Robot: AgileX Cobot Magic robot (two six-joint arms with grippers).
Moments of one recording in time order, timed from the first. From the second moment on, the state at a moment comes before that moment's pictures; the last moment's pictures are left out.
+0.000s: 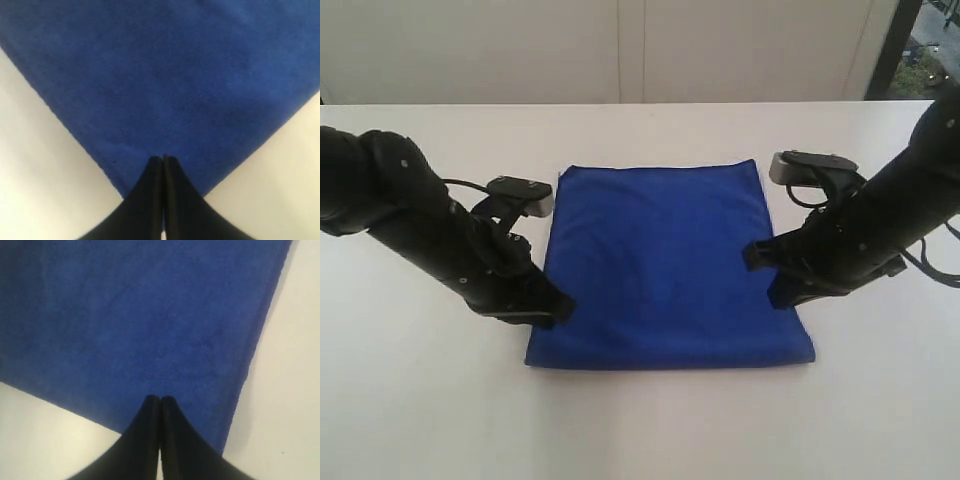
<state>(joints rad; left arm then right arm) -0.51 1.72 -0.92 -0.69 0.55 0.64 0.20 1.67 -0.91 0.54 0.71 -0.39</state>
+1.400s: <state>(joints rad) -0.51 1.78 -0.87 -0.53 0.55 0.56 0.20 1.78 -0.85 0.51 0.65 -0.36</state>
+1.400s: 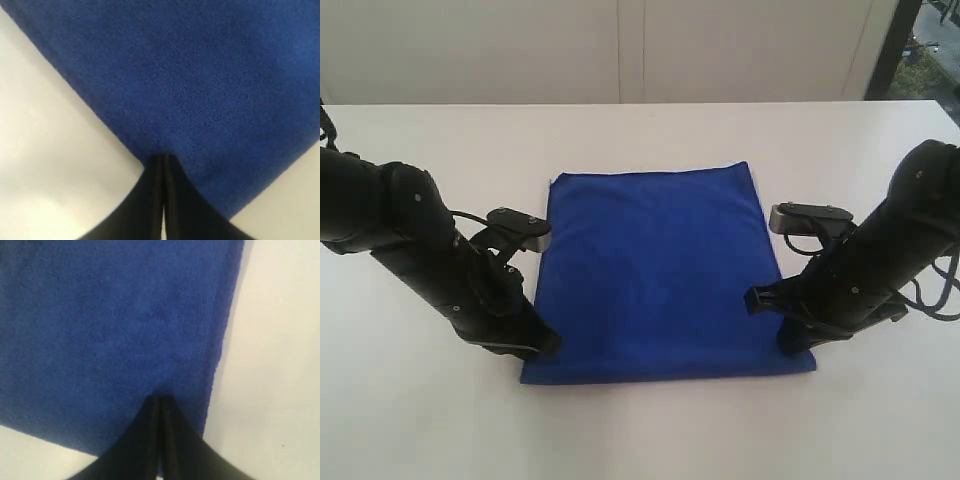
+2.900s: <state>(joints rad) -0.51 1.63 -0.92 -0.47 0.79 1.27 0.29 1.47 -0.68 0.50 0.60 -1.27</state>
